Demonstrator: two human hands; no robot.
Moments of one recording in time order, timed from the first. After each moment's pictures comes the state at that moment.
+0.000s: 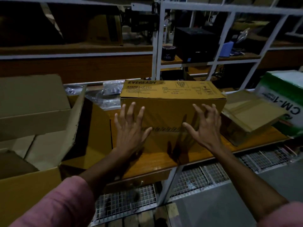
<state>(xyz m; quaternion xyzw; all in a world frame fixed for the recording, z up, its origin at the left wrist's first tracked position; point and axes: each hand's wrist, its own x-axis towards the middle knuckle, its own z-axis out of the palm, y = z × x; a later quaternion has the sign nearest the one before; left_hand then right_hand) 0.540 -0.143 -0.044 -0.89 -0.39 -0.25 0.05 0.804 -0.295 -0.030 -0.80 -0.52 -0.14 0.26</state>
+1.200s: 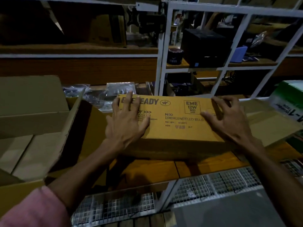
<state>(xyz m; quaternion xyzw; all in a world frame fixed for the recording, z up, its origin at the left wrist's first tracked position) 0.565 -0.119 0.034 -0.87 -0.45 -0.21 0.01 0.882 -0.276 0.053 -0.81 -0.52 -0.11 0.23</state>
